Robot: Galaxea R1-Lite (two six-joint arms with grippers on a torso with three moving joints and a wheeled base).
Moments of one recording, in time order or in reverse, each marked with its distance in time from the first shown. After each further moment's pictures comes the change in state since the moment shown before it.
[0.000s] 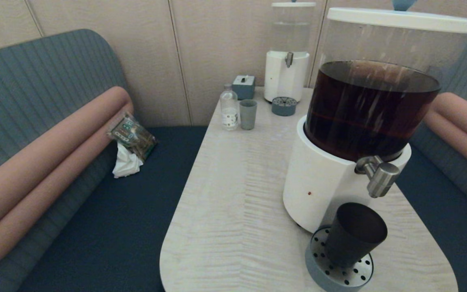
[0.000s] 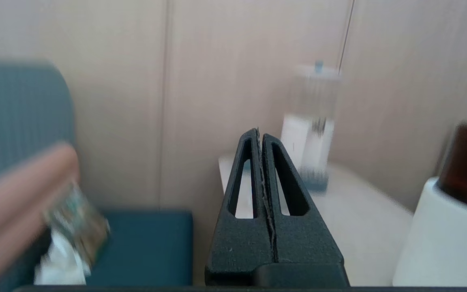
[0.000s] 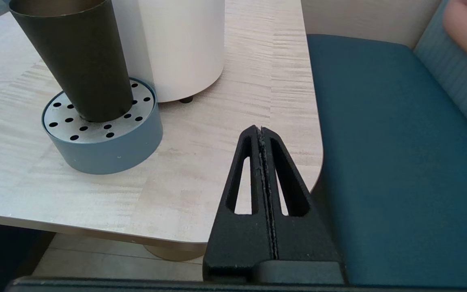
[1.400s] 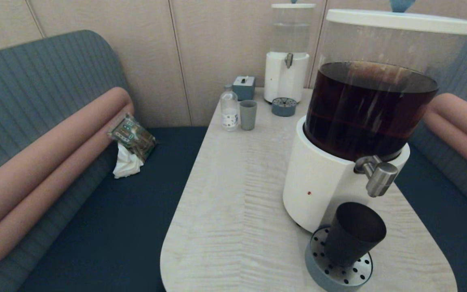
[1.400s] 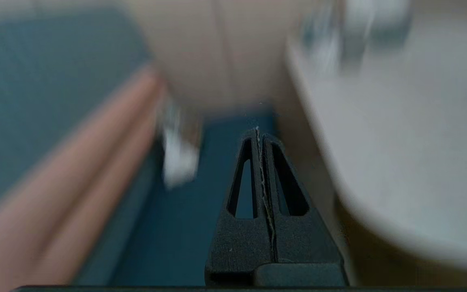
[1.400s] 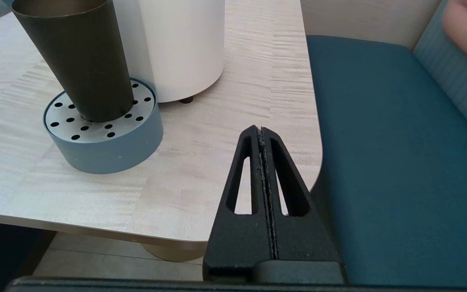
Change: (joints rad) left arm 0.011 -1.002 0.075 1.241 0.053 0.401; right arm 0.000 0.000 0.000 0.000 0.000 0.000
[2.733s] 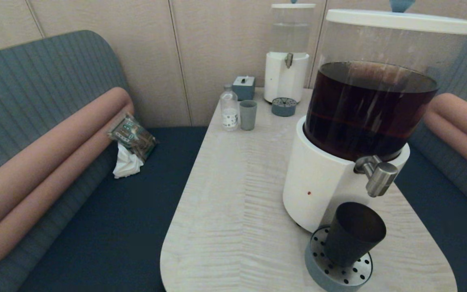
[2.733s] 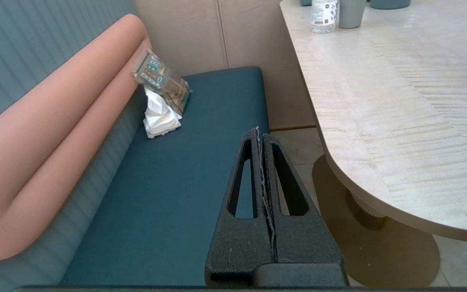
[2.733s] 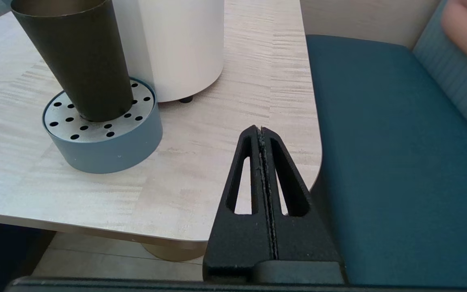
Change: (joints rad) left arm -0.005 -0.008 0.000 0.139 0.017 -0.084; right arm 0.000 0.000 0.000 0.001 -0.002 -0.001
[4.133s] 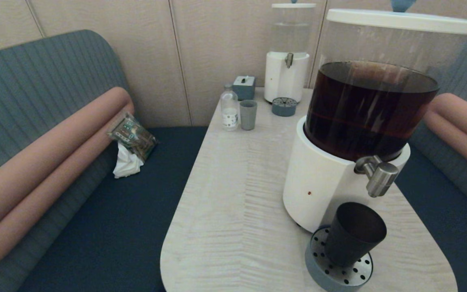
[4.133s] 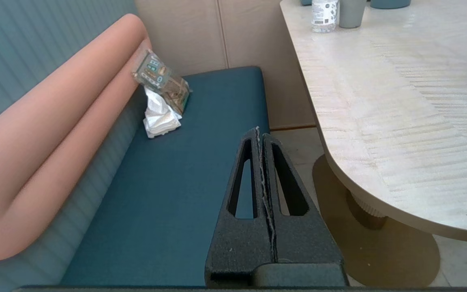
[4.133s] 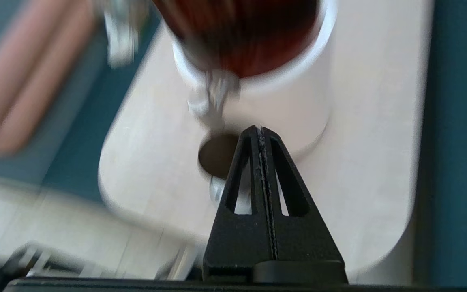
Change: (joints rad) left arm 0.000 0.000 0.000 0.001 0.000 0.000; right arm 0.052 0.938 -1.314 0.715 0.263 0.231
